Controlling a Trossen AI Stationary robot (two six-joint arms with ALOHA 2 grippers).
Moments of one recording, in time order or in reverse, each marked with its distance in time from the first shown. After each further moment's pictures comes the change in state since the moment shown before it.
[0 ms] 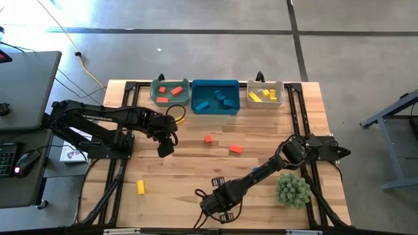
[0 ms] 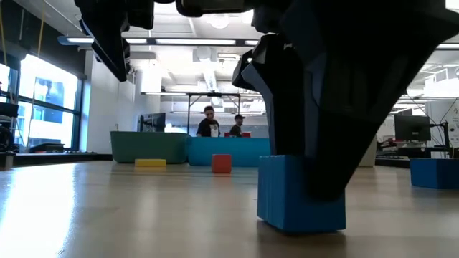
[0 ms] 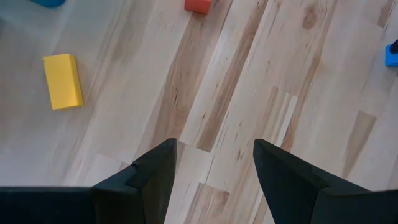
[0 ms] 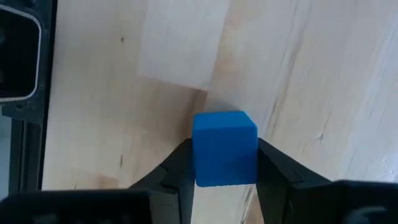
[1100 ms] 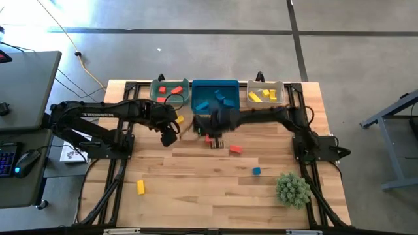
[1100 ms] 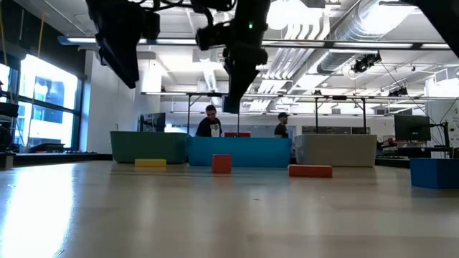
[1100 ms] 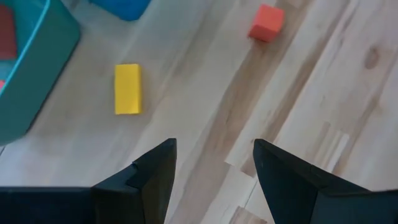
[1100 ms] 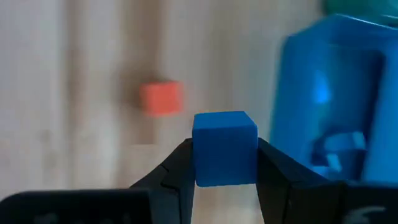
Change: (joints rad) left arm 0.143 0.000 0.000 0.000 -0.086 0.013; right arm -0.557 -0.228 -0.001 -0.180 0.304 -0.482
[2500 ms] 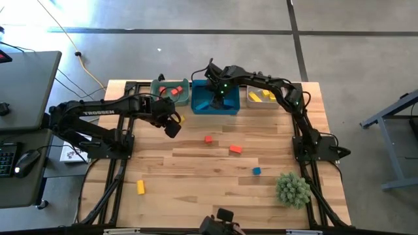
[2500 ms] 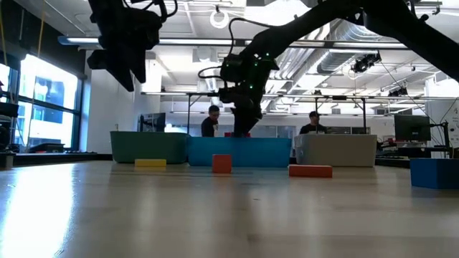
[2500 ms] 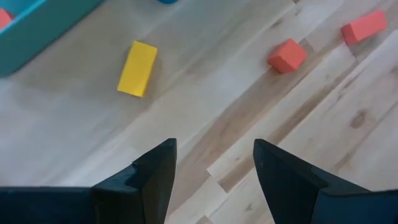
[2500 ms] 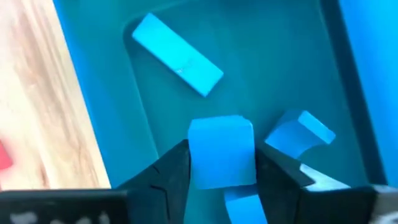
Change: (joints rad) left arm 0.094 0.000 0.000 0.006 0.050 -0.273; right arm -0.503 0.120 -0.002 0.200 -0.405 -0.062
